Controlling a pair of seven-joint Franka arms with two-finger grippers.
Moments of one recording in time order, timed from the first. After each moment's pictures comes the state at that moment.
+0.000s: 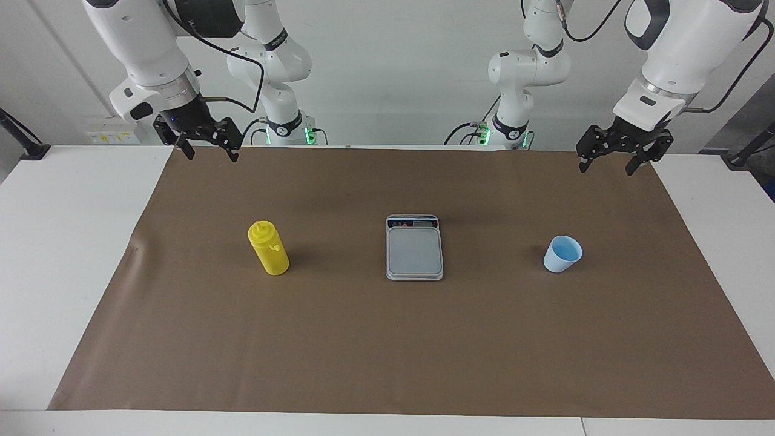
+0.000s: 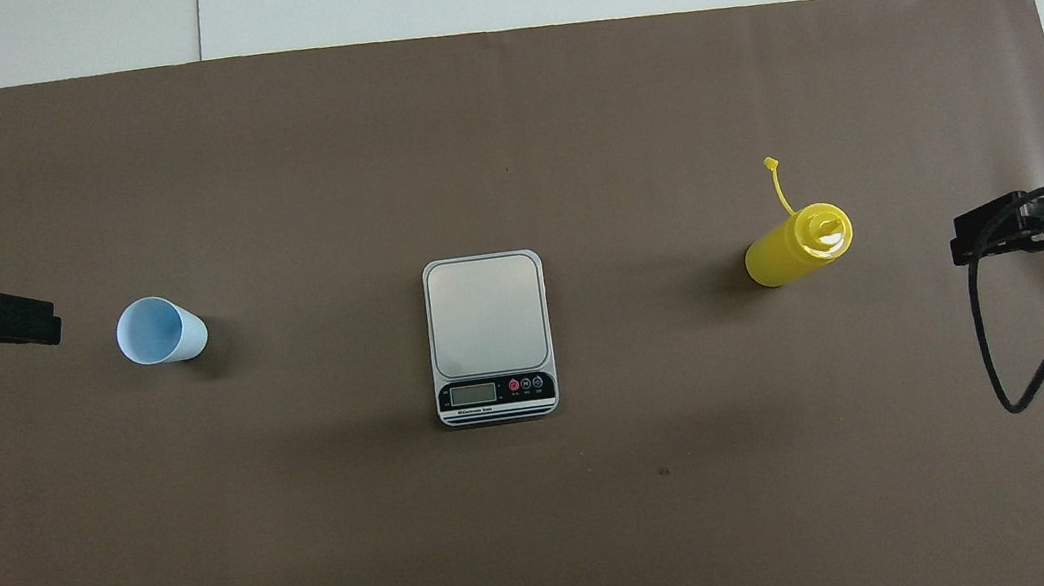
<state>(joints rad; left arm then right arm) -0.01 -0.03 -0.08 -1.61 0.00 1.58 0.05 0.03 -0.07 -0.04 -1.68 0.01 1.54 0.09</state>
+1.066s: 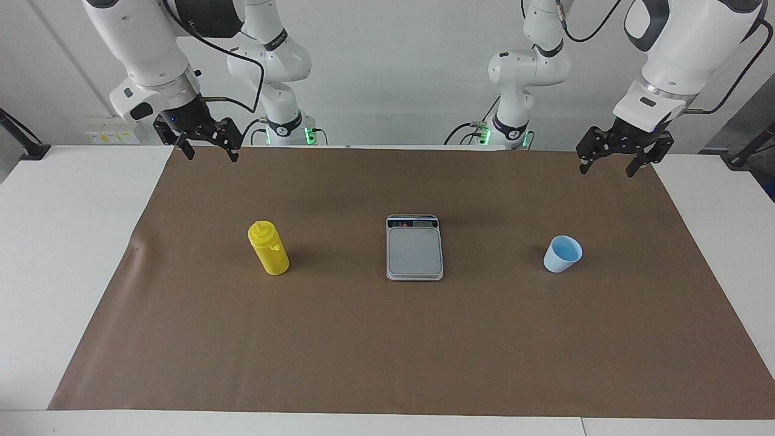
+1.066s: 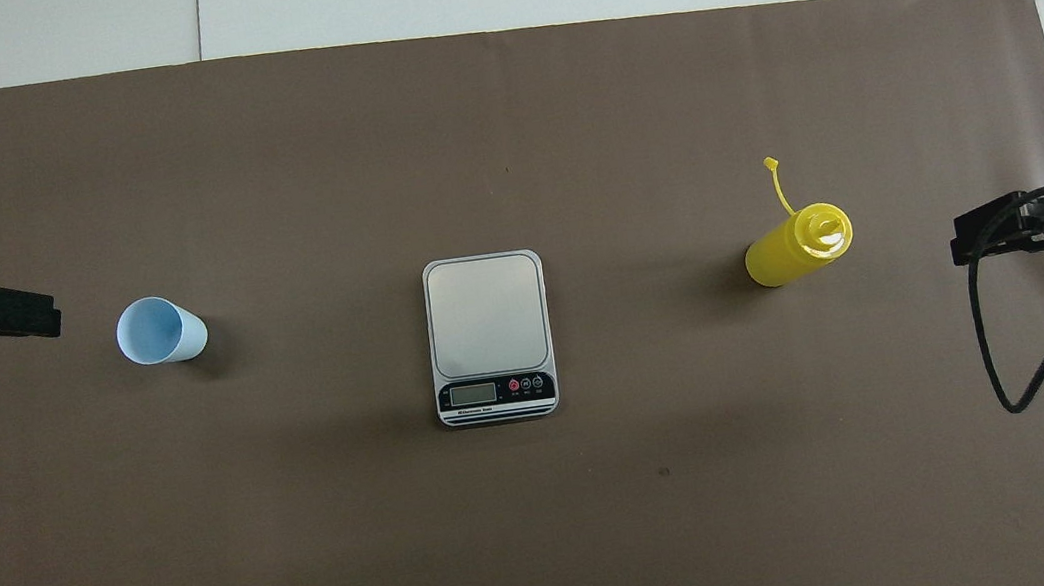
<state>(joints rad) -0.01 -0.03 -0.08 -1.62 0.00 1.62 0.05 0.03 -0.07 -0.04 -1.68 0.01 1.54 0.09</state>
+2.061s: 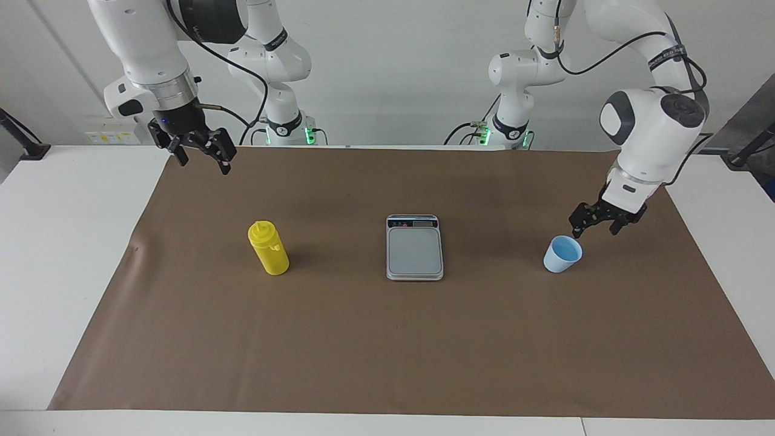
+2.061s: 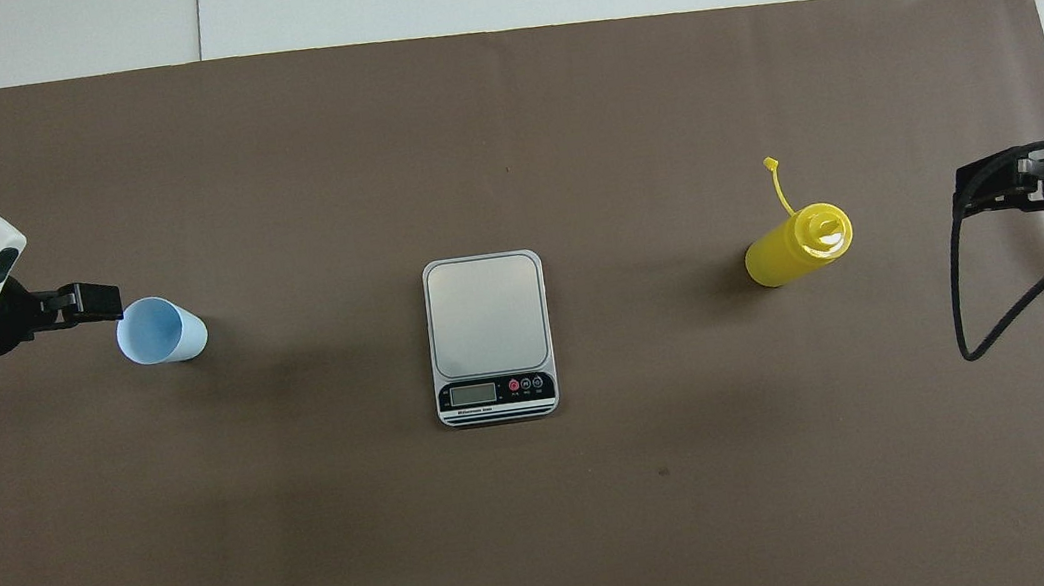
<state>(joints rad) 0.05 0.07 -0.06 -2.01 0.00 2.18 -0.07 0.03 -0.07 -0.03 -1.69 -0.03 1.65 0.25</state>
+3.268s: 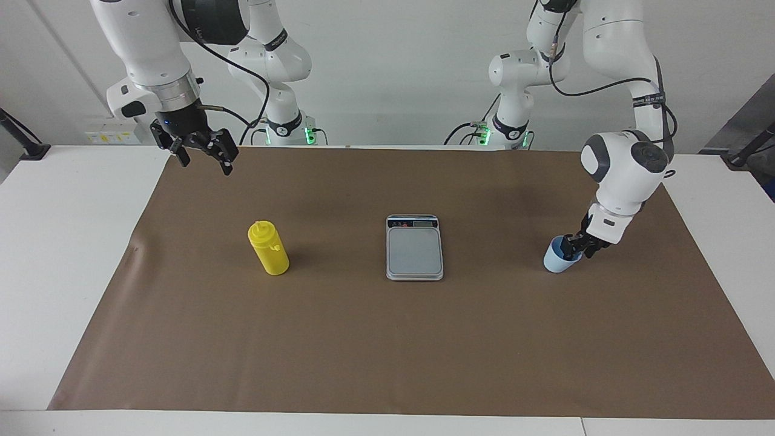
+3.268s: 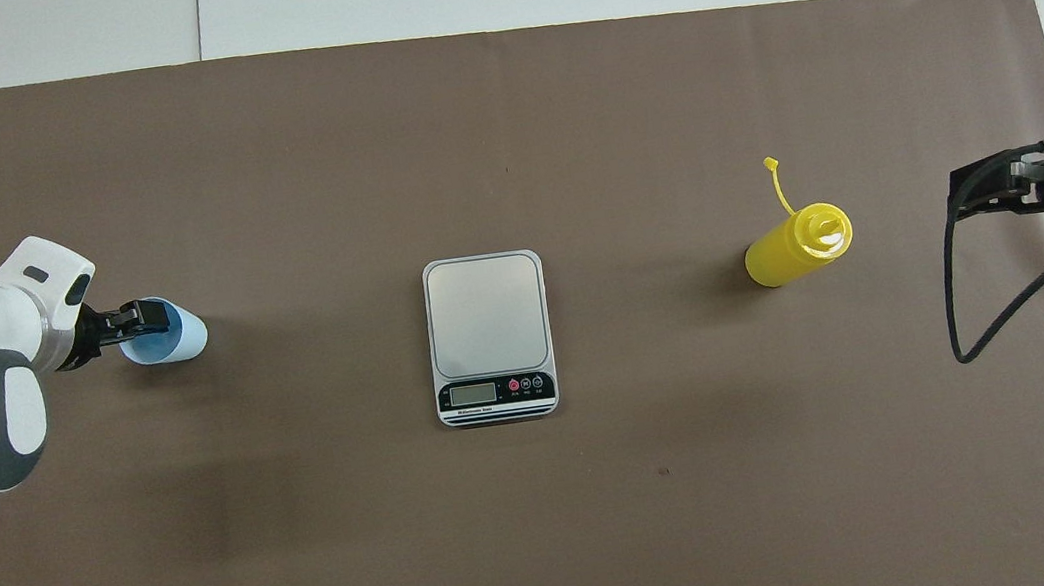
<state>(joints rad) 0.08 0.17 -0.08 -2.14 0.00 2.40 -0.14 0.03 -0.07 -0.03 -1.69 -0.03 1.66 0.25</state>
